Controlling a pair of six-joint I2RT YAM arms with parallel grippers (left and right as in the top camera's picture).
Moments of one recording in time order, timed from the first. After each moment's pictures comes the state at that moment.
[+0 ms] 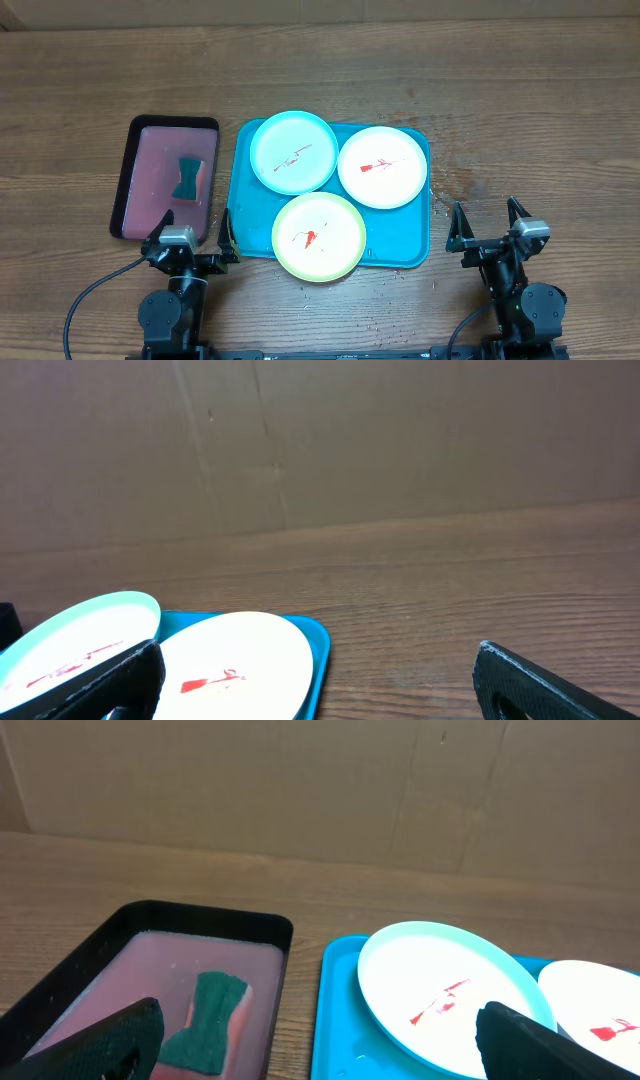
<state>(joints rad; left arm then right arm) 0.03 0.02 0.01 -0.07 0.07 -0.13 0.06 0.01 0.02 -0.03 -0.07 0.15</state>
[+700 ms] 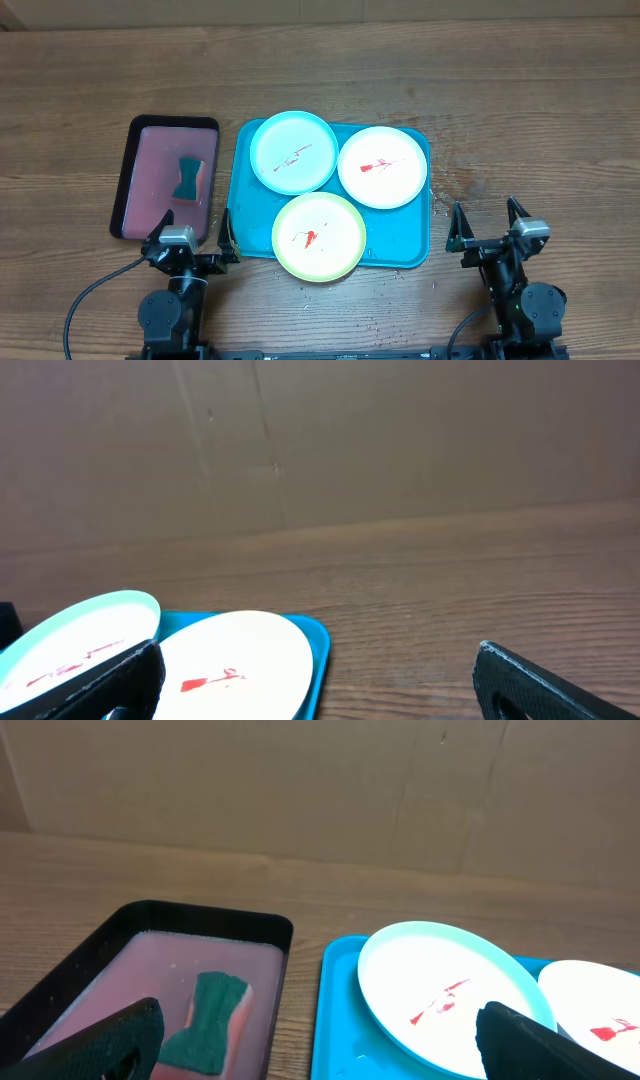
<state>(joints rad) 0.03 0.02 0.01 -0.07 0.07 -0.13 0.06 0.01 0.02 -0.05 -0.06 0.15</state>
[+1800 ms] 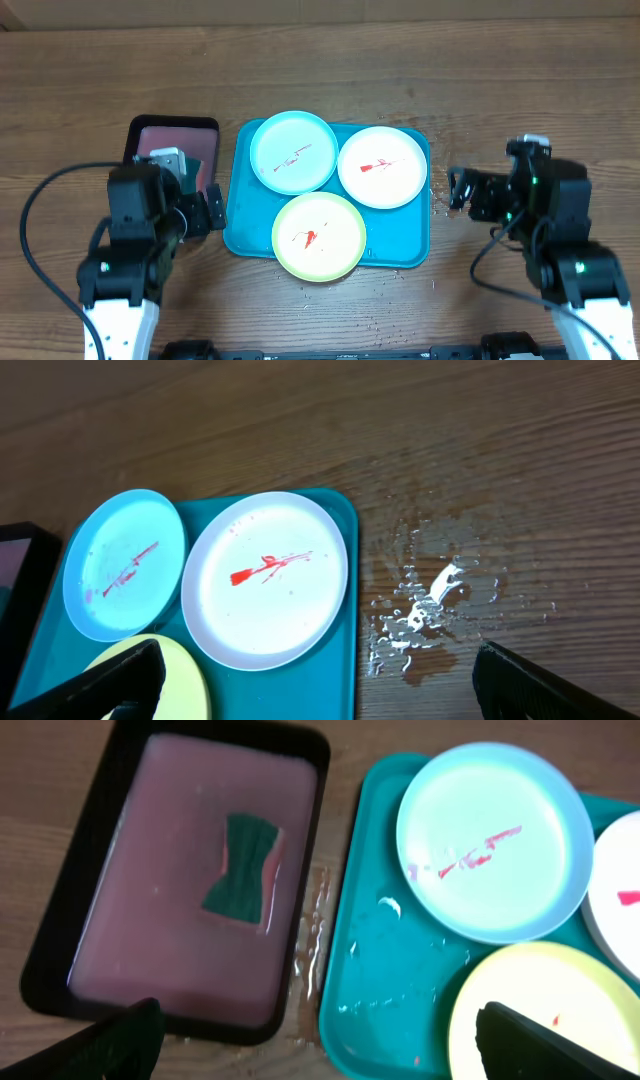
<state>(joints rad) 0.03 0.96 0.91 -0.84 0.03 -0.13 0.06 0.91 0.87 -0.68 -0.15 0.28</state>
